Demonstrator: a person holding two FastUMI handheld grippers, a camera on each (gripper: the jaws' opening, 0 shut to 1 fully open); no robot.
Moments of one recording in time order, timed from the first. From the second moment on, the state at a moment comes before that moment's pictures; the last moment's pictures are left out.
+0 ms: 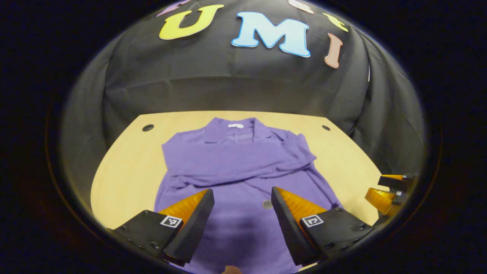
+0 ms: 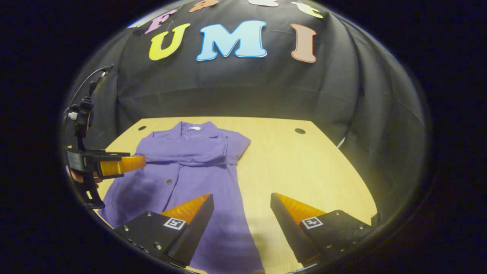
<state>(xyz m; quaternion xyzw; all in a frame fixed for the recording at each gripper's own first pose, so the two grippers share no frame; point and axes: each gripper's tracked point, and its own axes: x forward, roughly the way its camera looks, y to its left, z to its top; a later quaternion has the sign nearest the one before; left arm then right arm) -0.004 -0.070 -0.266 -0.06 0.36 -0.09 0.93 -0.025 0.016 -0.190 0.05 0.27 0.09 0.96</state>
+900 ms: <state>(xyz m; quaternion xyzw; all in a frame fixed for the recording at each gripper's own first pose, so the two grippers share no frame) -0.225 0.061 -0.318 -0.05 0.44 -0.04 0.89 -0.131 0.013 -0.285 0.04 0.39 0.07 0.92</state>
